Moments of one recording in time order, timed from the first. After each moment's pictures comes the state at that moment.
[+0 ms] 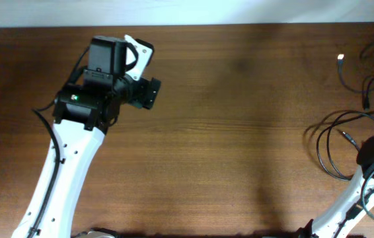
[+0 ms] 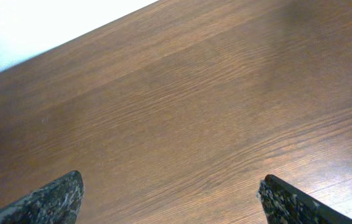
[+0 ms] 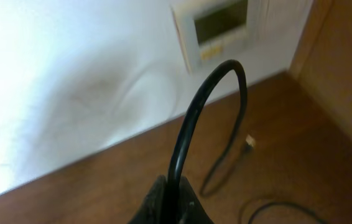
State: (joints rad) left arm -0.23 1.45 1.55 -0.93 -0.03 0.22; right arm -0.51 2.26 2.58 -0.93 -0.25 0.10
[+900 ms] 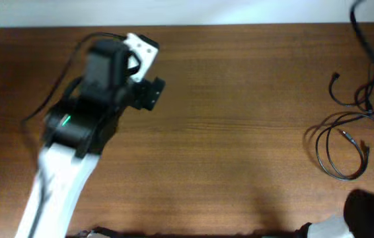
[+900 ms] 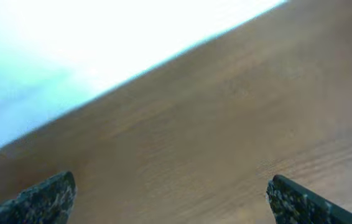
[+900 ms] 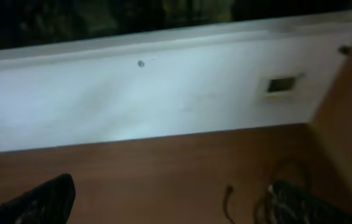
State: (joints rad) left arm -0.33 1.31 1.60 -0.91 -0.18 0.27; right arm -0.31 1.70 2.83 -1.51 -0.26 -0.02
